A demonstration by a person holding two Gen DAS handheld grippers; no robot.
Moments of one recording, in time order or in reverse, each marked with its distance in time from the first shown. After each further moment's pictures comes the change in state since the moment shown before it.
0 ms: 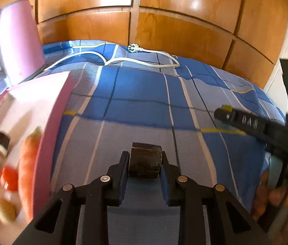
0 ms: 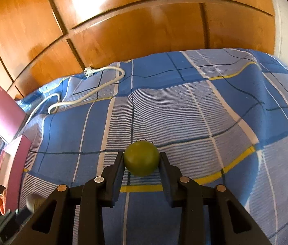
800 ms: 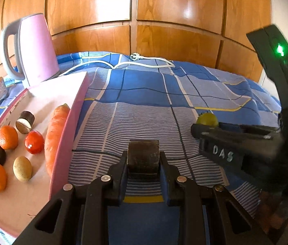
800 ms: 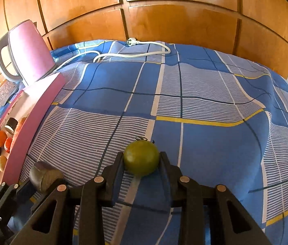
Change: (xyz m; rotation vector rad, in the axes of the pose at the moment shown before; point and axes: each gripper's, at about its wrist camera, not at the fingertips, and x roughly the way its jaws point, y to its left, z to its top) left arm -0.038 0.002 -0.051 0.054 -0.105 0.031; right arm -0.033 0.066 -0.070 -0.283 0.070 -0.009
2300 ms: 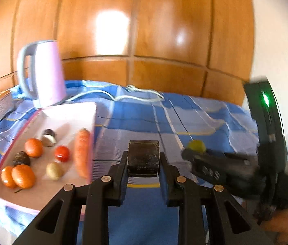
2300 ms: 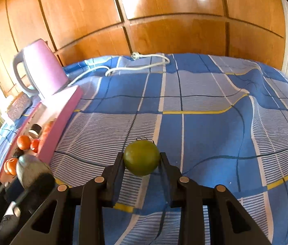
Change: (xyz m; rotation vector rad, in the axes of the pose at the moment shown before) left arm -0.093 0.018 -0.005 -0.044 -0.214 -0.052; right arm -0.054 0.006 -0.027 0.082 -0.091 0.082
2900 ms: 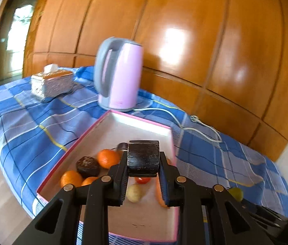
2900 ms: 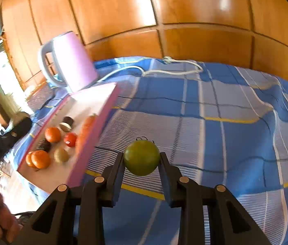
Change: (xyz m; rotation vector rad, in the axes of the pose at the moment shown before) left arm -0.024 0.111 0.021 -0.343 -0.089 0.268; right arm -0.010 0.066 0.003 -0.104 -0.006 0.106
